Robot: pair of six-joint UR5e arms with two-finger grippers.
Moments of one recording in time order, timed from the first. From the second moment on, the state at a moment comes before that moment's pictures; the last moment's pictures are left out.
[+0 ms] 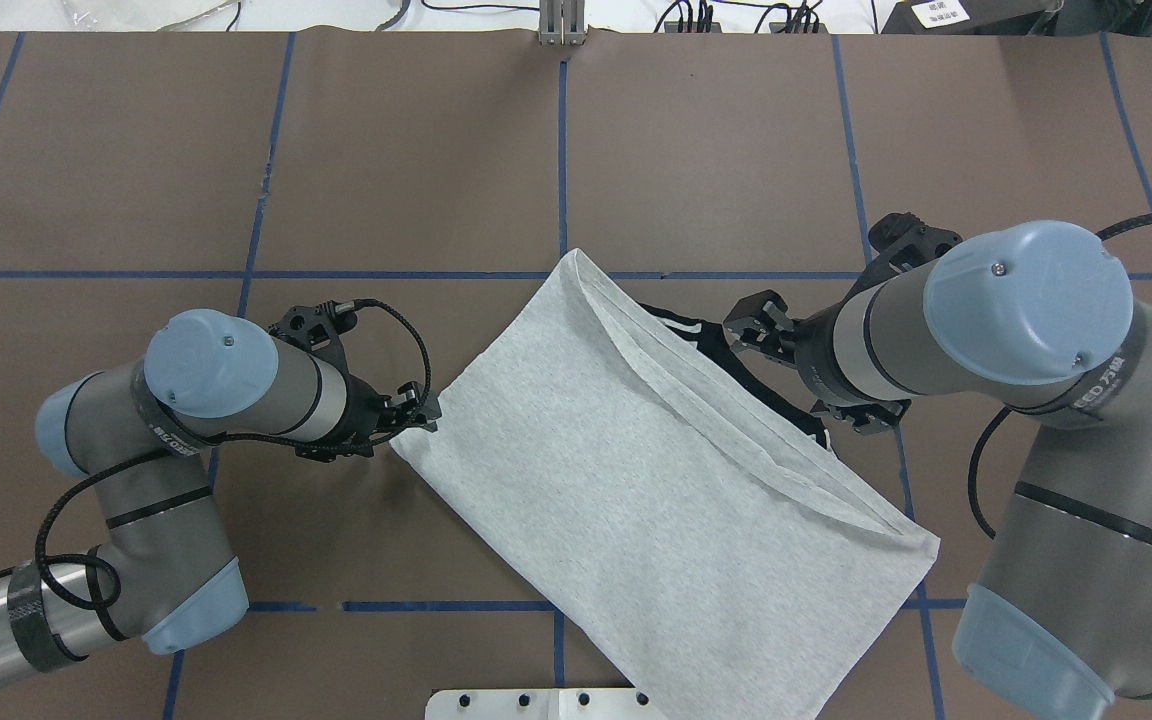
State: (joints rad) left arm -0.49 -1.95 -1.70 -2.06 -1.90 -1.61; right arm 0.56 -1.23 2.19 -1.64 1.78 1.87
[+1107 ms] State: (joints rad) left arm -0.57 -1.95 -1.73 -2.06 -1.90 -1.57; right arm 0.56 -1.23 2.19 -1.64 1.78 1.87
